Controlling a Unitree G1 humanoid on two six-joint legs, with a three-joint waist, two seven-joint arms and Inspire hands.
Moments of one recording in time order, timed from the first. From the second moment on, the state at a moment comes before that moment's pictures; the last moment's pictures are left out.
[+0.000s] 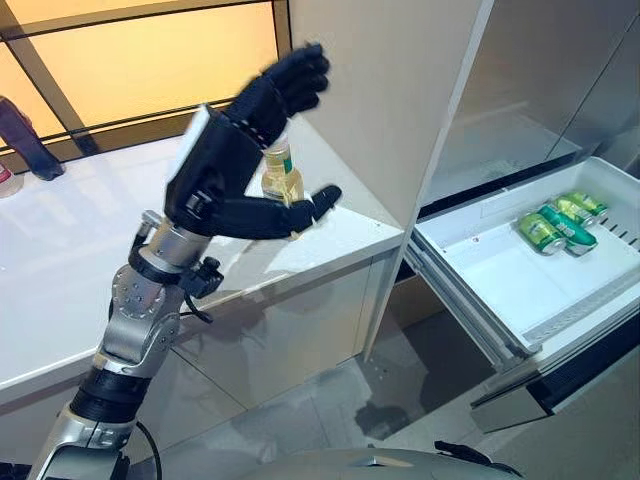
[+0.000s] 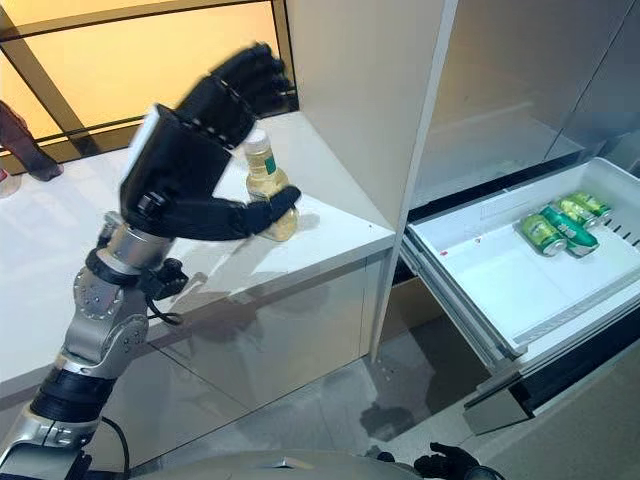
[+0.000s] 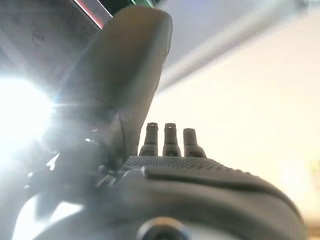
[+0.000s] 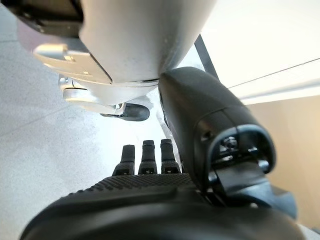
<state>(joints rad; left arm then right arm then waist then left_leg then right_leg) -0.21 0.60 -0.06 -0.26 -0.47 -0.48 -0.15 0.08 -0.29 0.21 1.21 0.25 0.05 0.05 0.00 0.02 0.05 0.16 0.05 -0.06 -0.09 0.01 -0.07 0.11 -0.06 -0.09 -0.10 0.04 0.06</state>
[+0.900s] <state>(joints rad) -0.16 0.56 -0.01 0.07 -0.50 0.08 0.06 0.07 -0.29 0.19 1.19 0.25 0.13 0.05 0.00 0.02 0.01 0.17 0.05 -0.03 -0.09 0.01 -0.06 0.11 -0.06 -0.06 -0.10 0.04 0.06</state>
